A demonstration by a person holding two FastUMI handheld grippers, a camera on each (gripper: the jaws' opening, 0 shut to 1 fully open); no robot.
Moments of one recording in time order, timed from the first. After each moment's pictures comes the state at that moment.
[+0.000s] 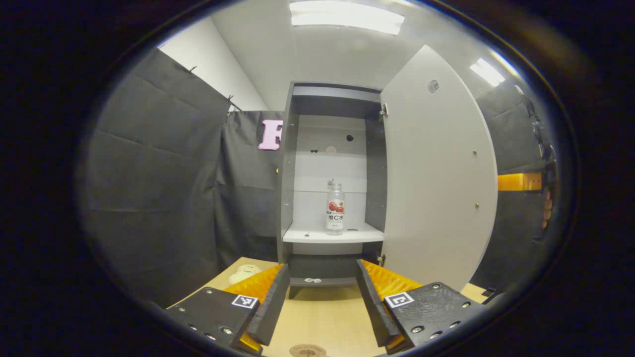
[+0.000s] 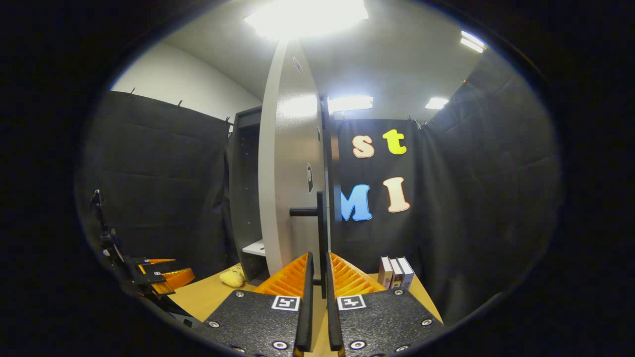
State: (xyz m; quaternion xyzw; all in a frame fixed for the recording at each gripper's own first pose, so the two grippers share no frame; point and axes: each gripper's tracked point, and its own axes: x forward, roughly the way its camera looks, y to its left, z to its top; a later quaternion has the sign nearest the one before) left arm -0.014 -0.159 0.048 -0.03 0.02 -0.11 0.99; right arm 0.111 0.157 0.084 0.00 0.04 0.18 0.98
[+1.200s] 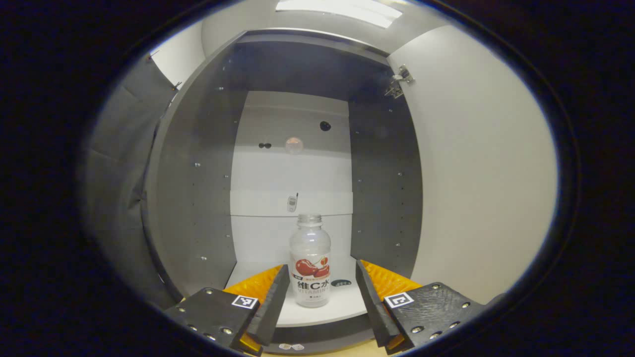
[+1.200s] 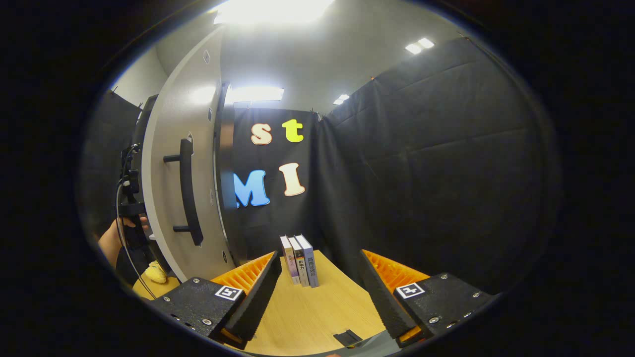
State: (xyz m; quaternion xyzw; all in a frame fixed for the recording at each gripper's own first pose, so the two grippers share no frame) left arm 0.325 -0.275 0.045 -0.03 0.02 -0.23 0.97; right arm 0.080 0.013 0.014 0.02 0.08 -0.14 0.99
